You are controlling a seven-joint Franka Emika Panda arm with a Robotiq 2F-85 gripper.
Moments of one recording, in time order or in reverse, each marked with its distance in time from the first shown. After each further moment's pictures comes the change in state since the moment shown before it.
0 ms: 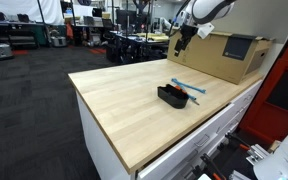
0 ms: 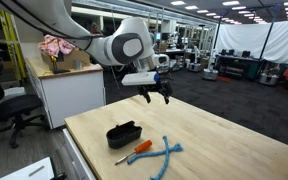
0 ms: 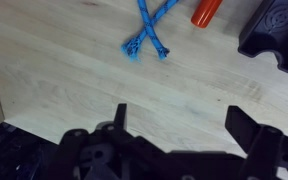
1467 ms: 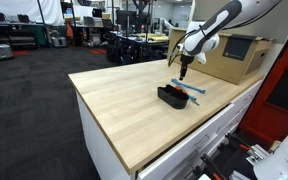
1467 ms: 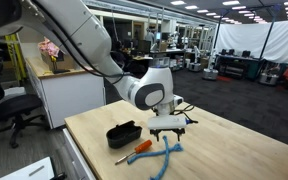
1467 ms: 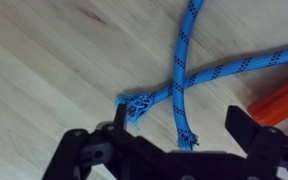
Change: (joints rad) arm -0.147 0.338 -0.001 0.036 0.101 0.178 -0.557
